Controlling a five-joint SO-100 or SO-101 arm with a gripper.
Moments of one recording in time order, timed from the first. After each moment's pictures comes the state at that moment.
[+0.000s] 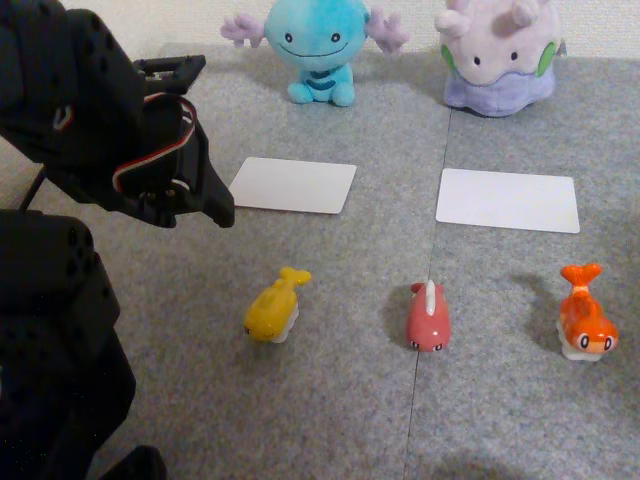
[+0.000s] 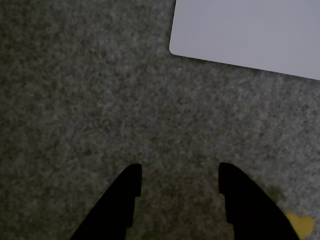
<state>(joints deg) -1.5 140.3 160.3 36.8 85.3</state>
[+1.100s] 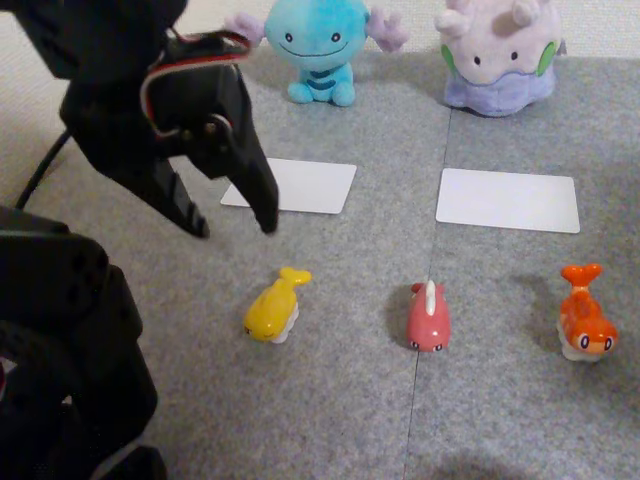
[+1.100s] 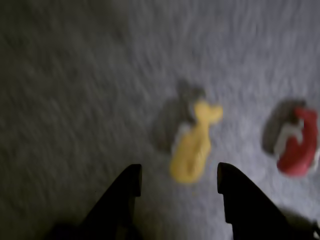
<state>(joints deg) 18.5 141.6 140.7 75.9 62.6</state>
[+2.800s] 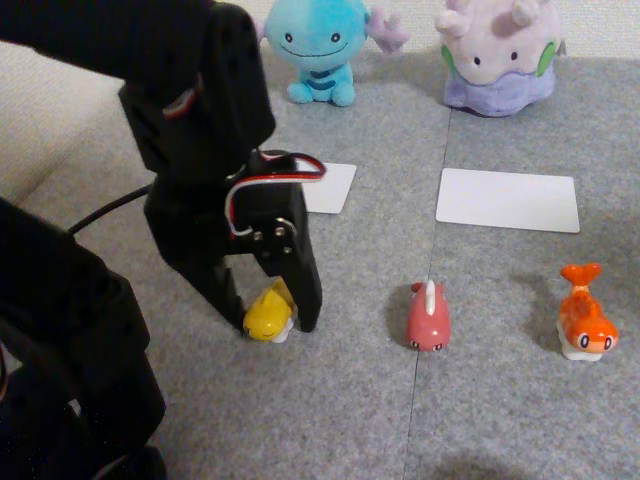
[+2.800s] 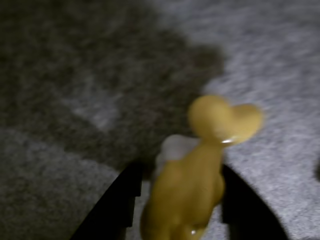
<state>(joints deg) 26.1 117.2 149.9 53.7 55.6</state>
